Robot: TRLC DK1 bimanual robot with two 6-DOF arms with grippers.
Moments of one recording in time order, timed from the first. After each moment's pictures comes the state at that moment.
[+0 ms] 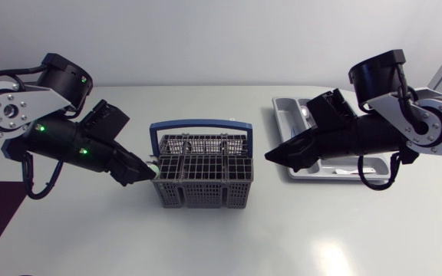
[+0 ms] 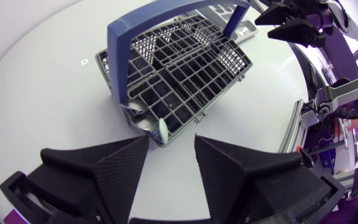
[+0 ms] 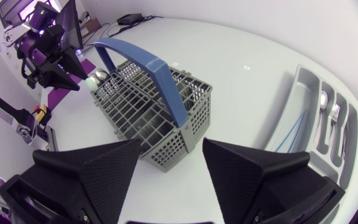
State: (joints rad) left arm -0.27 1.37 0.97 -0.72 0.41 0.31; right arm 0.28 1.34 0.87 -0.37 -0.51 -0.18
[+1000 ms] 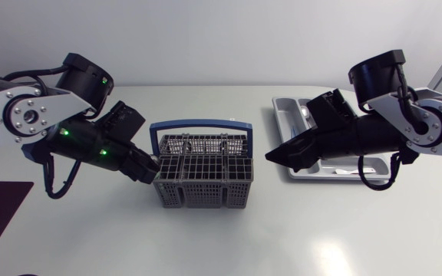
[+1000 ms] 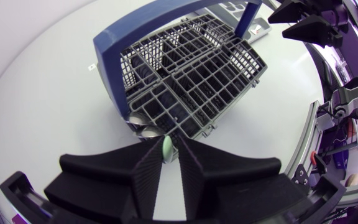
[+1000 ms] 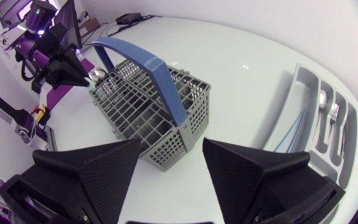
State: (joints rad) left arm -0.37 1.40 0.97 -0.64 0.27 0.23; right arm 0.27 1.34 0.87 -0.37 -0.50 -0.18
